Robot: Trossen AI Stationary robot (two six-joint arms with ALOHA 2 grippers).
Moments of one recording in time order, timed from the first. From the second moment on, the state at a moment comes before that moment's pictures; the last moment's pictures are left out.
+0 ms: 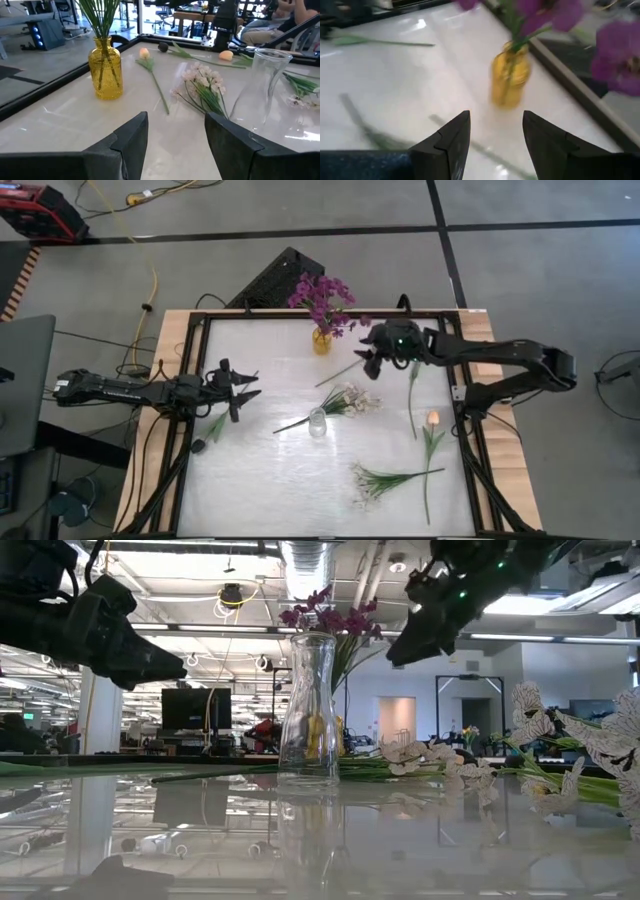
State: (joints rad) left arm -0.02 0.41 0.01 0.26 -0.31 -0.12; right arm -0.32 1.23 0.84 -0.16 0.10 0.09
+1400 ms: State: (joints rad) left arm -0.10 1.00 0.24 0.52 -0.07 0.04; right arm 0.46 1.33 0.94 -0.61 -0.03 0.45
